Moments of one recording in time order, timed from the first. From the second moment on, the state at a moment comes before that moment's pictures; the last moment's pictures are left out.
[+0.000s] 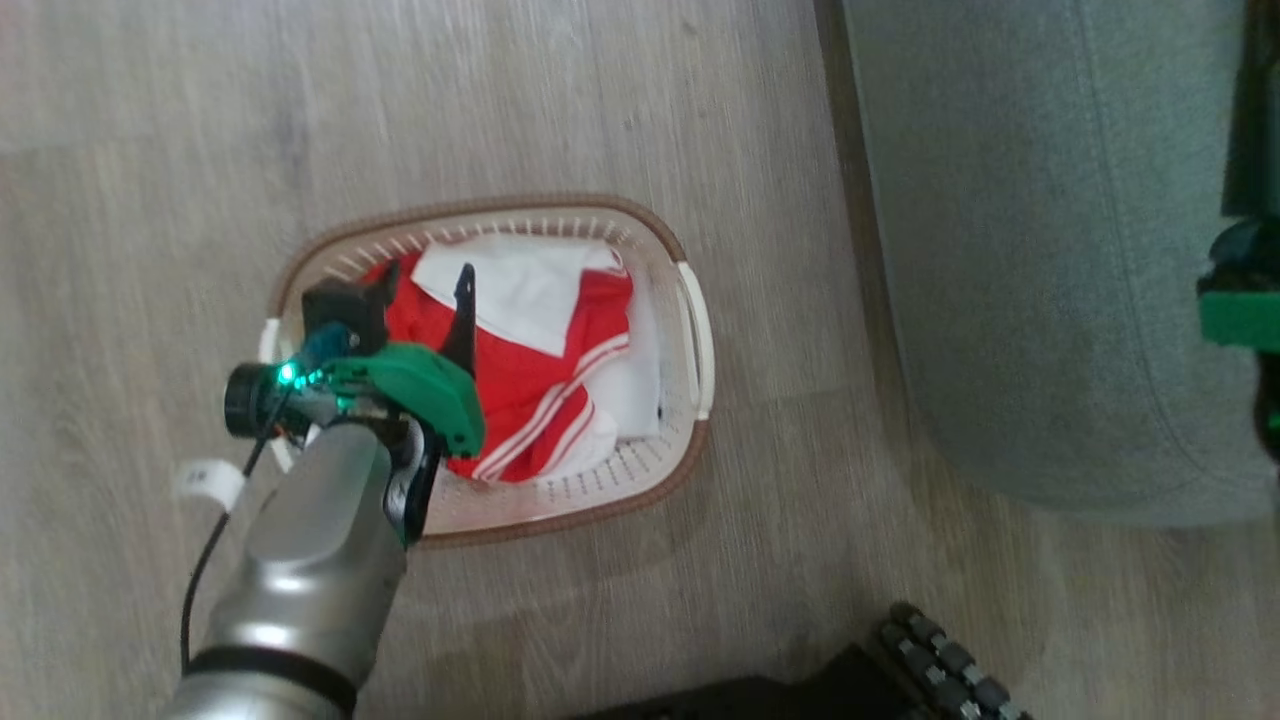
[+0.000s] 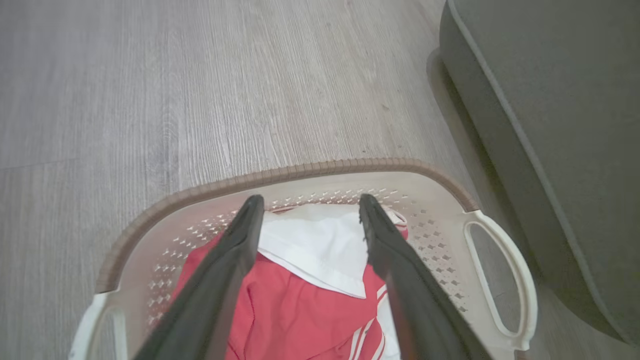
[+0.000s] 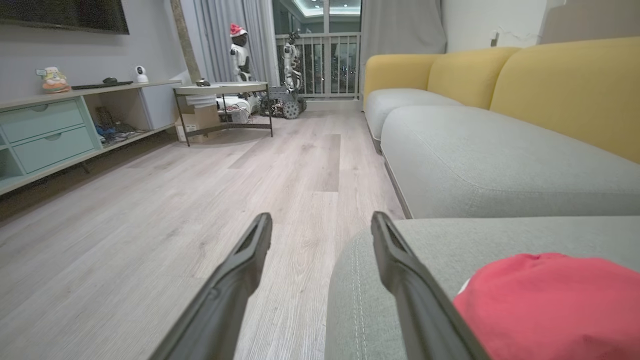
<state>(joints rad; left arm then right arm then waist) -0.62 0.04 -0.36 0.87 -0.29 0.02 -0.25 -0.41 -0.37 0.00 -0.08 0.48 0.13 -0.26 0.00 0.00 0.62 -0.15</state>
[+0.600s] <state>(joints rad) -0.93 0.04 -0.42 1.23 -0.37 0.01 -0.25 -0.58 -0.37 0.00 -0.15 0.49 0.13 -0.26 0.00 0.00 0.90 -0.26</state>
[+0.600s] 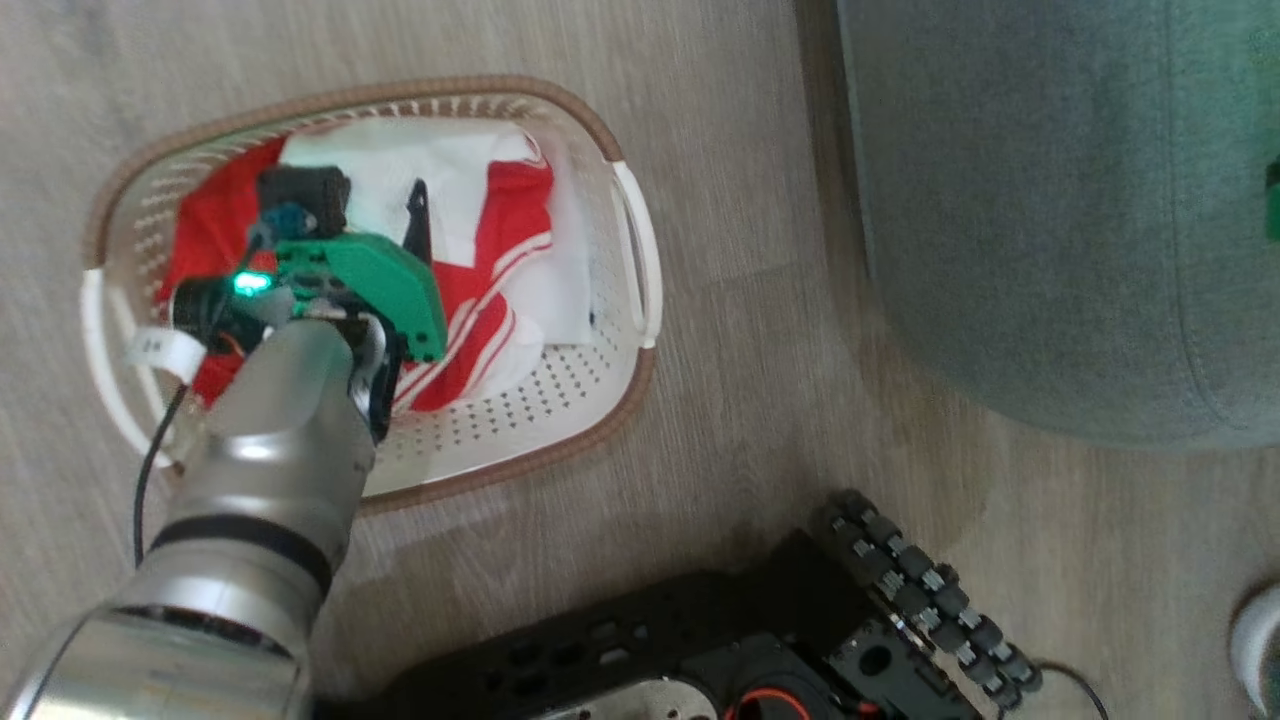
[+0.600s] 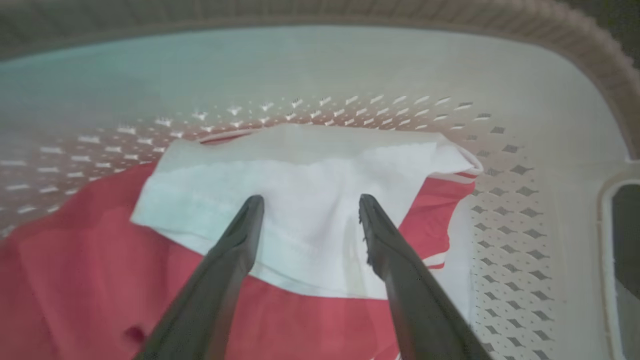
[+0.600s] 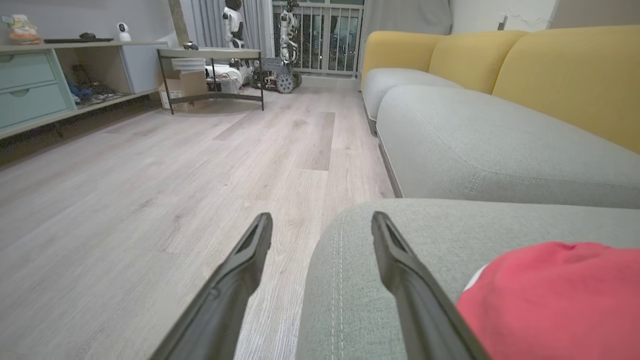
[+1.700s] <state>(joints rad) -0.94 0.05 -0.51 1.30 -0.37 0.01 -0.12 -0.60 -0.35 -0.03 -0.15 0.48 0.13 -0.26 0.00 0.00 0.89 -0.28</state>
